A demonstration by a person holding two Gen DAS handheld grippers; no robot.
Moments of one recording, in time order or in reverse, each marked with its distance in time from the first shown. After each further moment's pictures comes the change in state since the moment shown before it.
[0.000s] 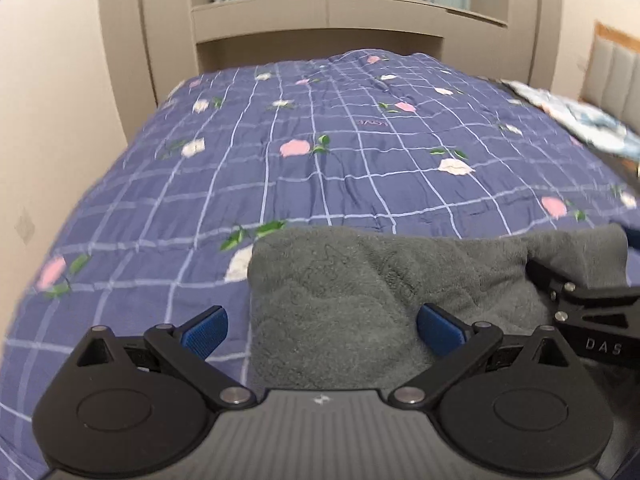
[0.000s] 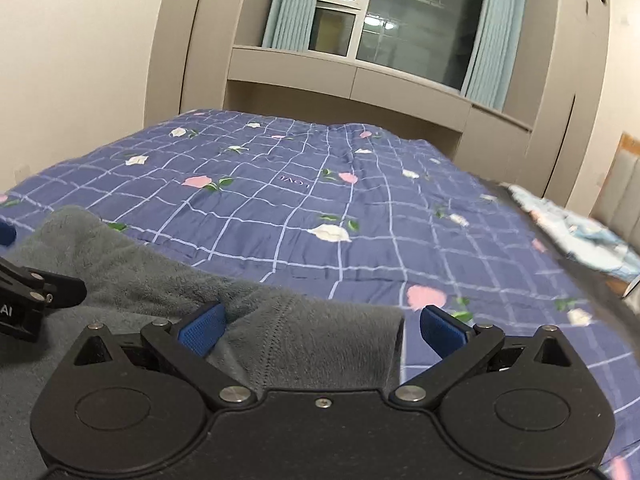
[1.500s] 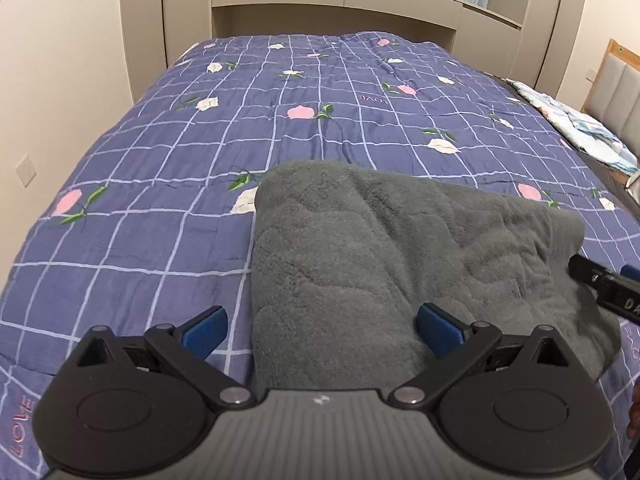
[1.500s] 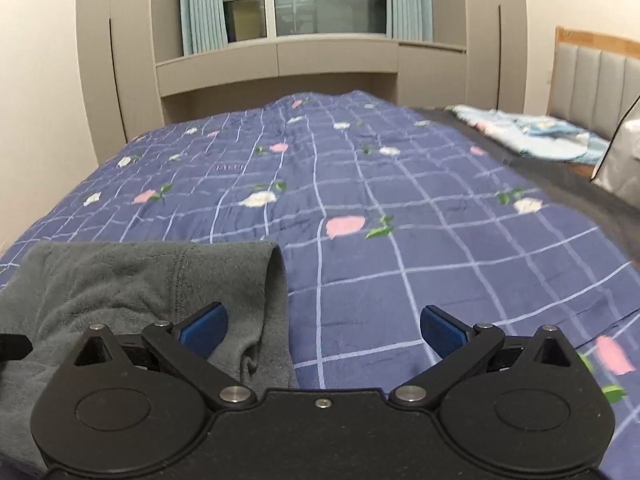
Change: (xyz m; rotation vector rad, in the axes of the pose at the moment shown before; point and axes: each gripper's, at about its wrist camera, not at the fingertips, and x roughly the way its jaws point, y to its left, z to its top) left arm -0.050 0.003 -0.027 -0.076 0.080 -0.025; right arm -0.054 -0.062 -0.026 0.292 0.062 -0.056
